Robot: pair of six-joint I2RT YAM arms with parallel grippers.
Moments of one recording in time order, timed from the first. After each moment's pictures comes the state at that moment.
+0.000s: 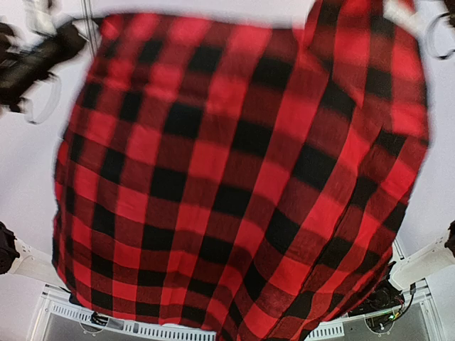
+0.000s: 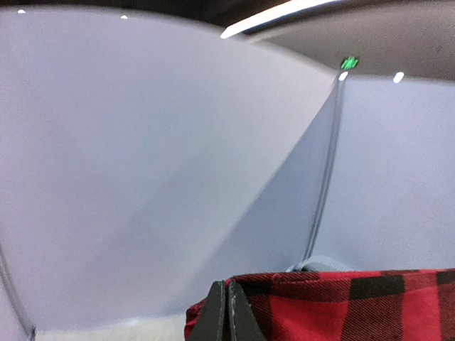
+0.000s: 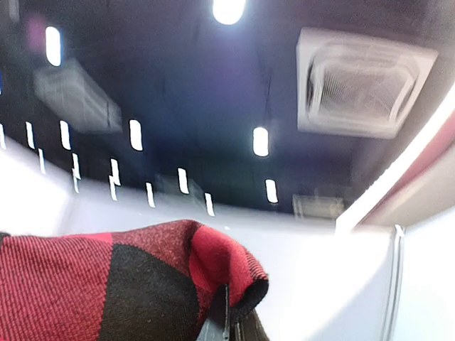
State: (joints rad) left arm -0.78 1.21 2.01 -0.54 -0.28 -0.09; right arm 0.80 1.36 2.28 -0.04 0.24 -0.49
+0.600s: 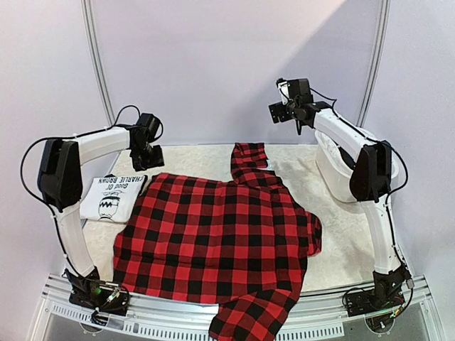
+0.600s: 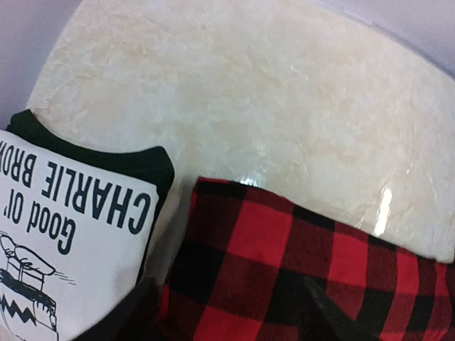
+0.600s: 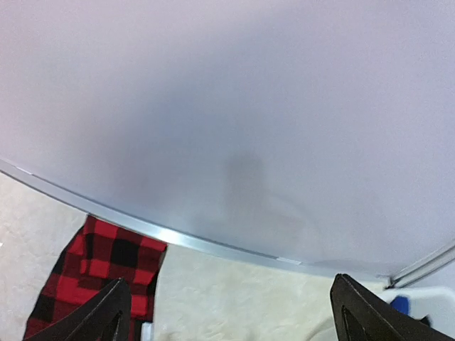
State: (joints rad) left arm -0.30 1.95 1.56 -0.65 -0.29 -0.52; right arm 0.42 2.39 2.41 -0.40 0.32 -0.13
